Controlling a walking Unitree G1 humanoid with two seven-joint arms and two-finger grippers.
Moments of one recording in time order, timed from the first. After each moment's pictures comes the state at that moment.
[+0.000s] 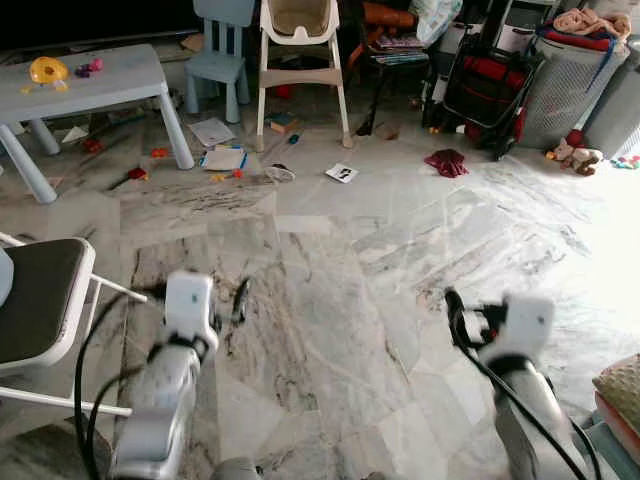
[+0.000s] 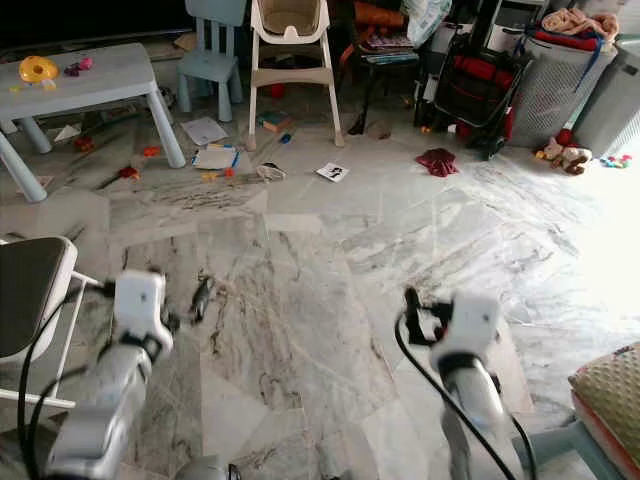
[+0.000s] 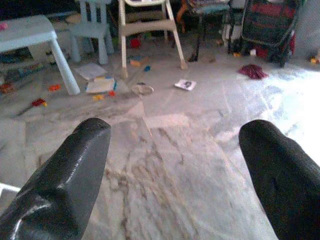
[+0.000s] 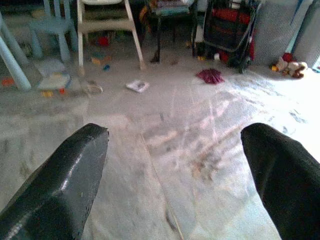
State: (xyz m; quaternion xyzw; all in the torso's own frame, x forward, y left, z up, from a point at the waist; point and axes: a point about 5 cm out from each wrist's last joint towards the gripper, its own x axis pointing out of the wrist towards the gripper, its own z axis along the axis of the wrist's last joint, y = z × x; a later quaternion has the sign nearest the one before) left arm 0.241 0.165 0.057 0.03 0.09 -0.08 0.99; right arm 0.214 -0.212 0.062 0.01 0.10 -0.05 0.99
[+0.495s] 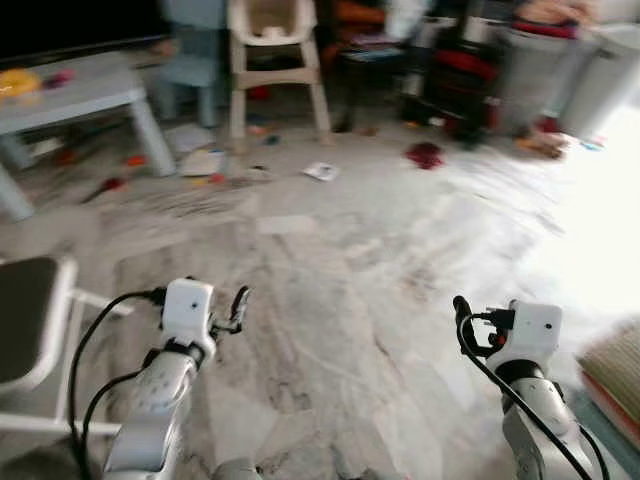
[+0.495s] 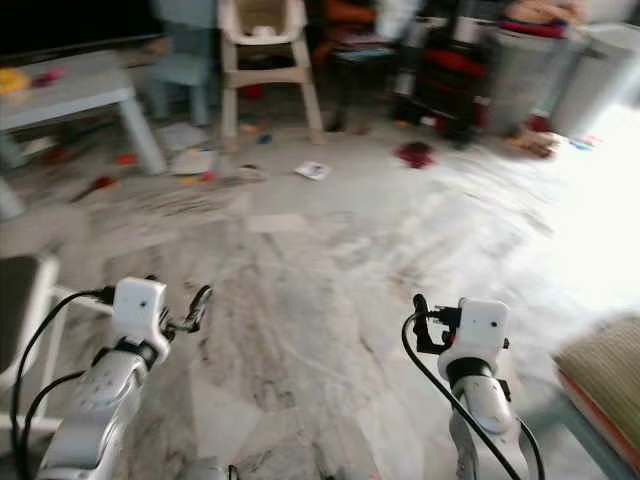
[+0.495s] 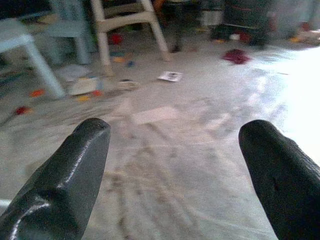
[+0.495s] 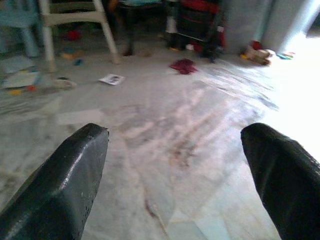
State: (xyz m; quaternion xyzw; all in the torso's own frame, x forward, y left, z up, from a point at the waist) left arm 0.244 0.162 0.061 0.05 0.10 -0.09 0.99; right arm 0.219 -0.218 0.062 0.00 0.10 -0.06 0.99
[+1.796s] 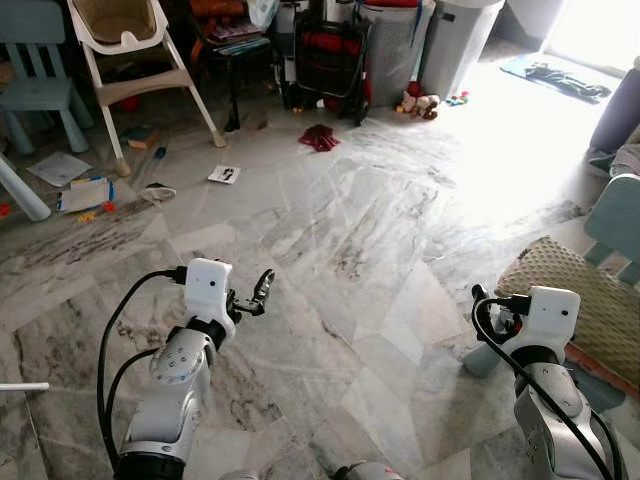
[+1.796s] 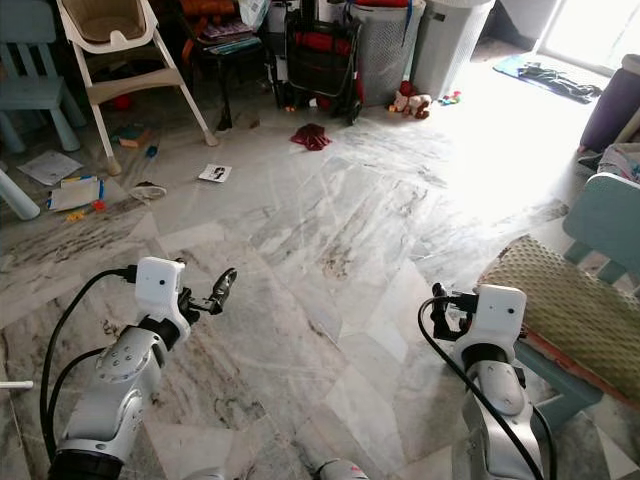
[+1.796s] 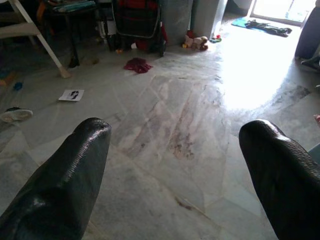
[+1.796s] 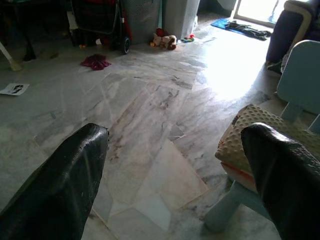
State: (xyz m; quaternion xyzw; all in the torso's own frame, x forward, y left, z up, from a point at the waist) left arm 0.262 0.146 0.070 0.00 0.09 -0.13 0.99; right arm 0.231 -0.239 0.066 -0.01 0.10 -0.10 0.99
